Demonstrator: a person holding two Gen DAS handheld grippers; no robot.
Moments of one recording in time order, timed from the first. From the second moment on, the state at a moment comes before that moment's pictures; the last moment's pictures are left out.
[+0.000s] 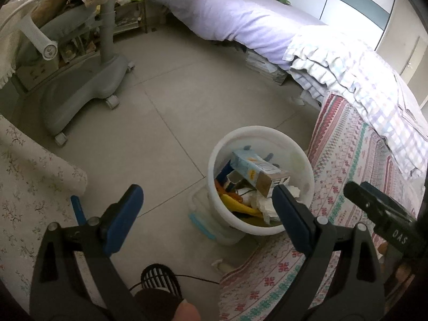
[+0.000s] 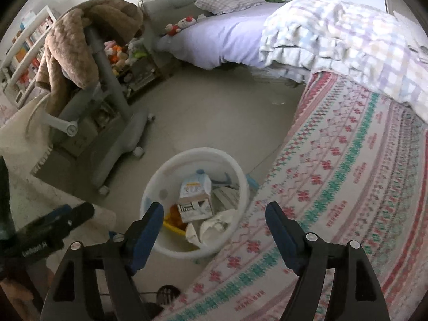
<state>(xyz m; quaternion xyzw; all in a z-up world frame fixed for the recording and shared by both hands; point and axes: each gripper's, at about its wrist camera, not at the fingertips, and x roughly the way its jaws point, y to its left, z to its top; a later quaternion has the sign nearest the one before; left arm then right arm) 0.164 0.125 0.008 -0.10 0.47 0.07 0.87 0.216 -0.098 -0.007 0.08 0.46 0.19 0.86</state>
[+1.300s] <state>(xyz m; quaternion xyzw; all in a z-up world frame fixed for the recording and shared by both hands) 0.041 -0.009 0.046 0.01 0.40 -0.02 0.92 0.000 -0.247 0.051 0.06 0.36 -0.04 0.93</state>
